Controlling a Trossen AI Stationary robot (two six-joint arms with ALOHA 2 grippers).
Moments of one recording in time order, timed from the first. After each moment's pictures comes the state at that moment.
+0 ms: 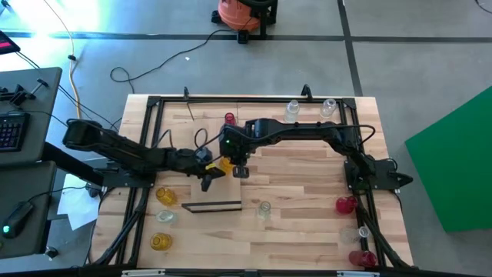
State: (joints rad) left arm -0.07 1.31 0.32 0.53 -0.02 -0.60; right arm -0.05 2.16 2.07 -0.96 -0.13 -0.09
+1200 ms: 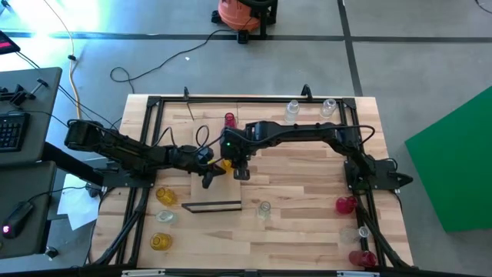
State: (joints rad) left arm 0.00 1.32 0.32 0.53 0.04 -0.58; right arm -0.04 2.16 2.01 -0.92 -0.15 -0.09
